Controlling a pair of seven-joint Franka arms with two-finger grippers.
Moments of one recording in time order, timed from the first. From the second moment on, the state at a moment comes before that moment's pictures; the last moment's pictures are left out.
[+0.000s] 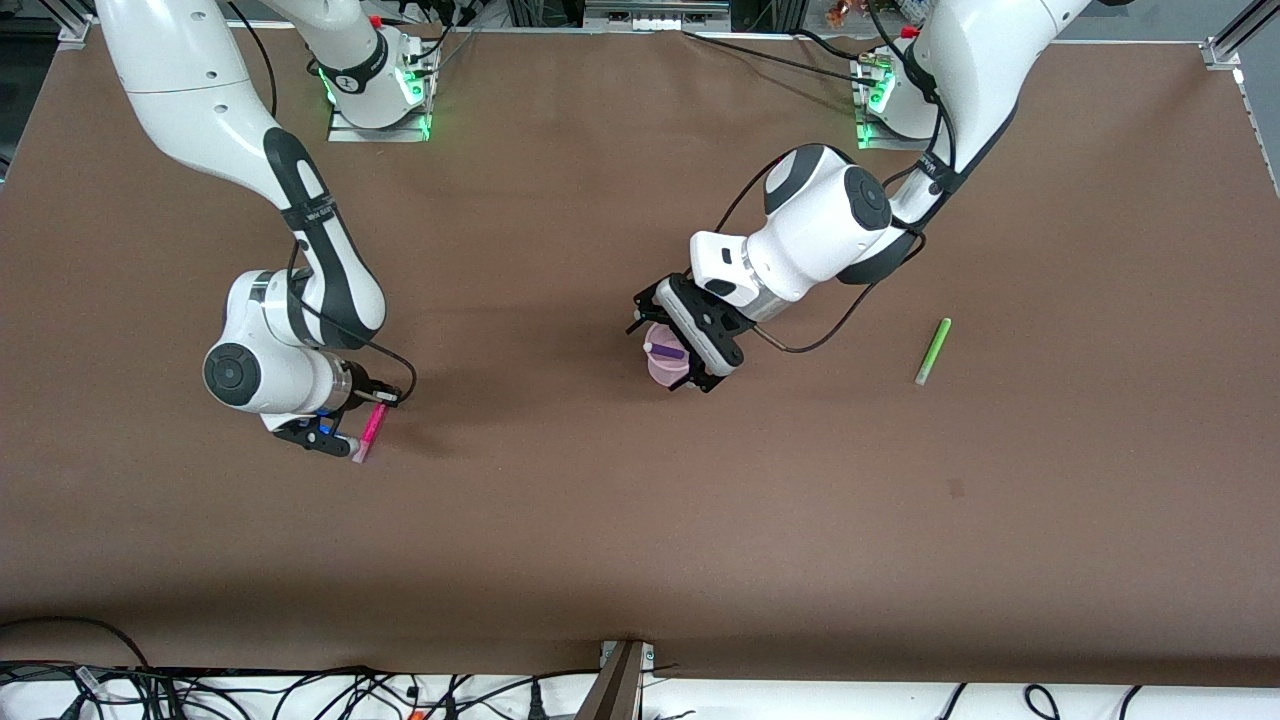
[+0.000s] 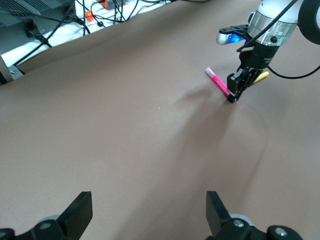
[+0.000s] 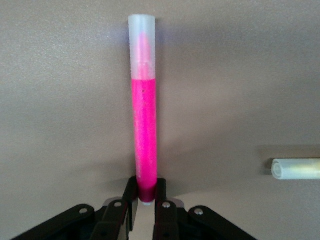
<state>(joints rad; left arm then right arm) -0.01 0.56 -0.71 -1.78 -0.22 2.77 0.43 0.21 0.65 -0.08 -1.77 0.19 2.22 0.29</state>
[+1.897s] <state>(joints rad) 0.32 0.38 -0.60 -1.20 0.24 1.30 0.24 0.44 0.63 0.13 -1.37 0.86 1.99 1.24</state>
